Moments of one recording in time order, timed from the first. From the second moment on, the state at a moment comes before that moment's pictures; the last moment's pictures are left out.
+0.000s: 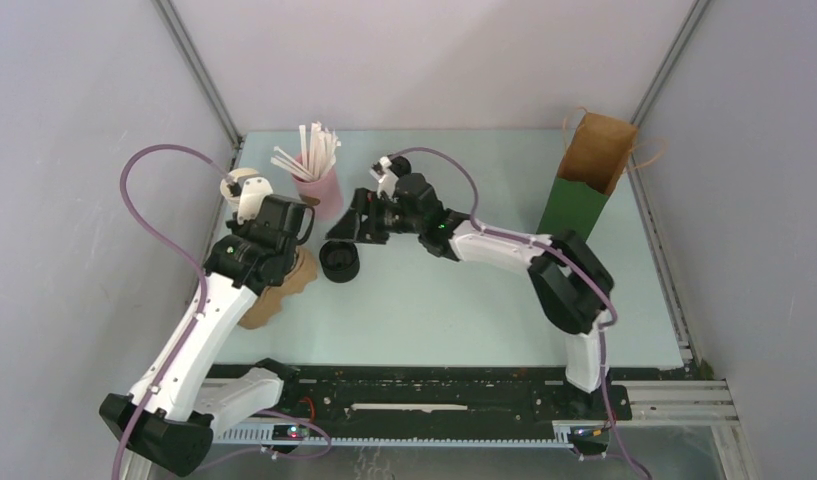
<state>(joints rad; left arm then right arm) -0.38 1.01 1.12 -1.03 -0.95 -0.40 0.84 1.91 1.37 0.29 -0.50 0.89</state>
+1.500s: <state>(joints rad) -0.58 1.05 1.23 -1.19 -1.02 -0.43 1.01 2.30 1.95 -0.06 -0.25 0.58</state>
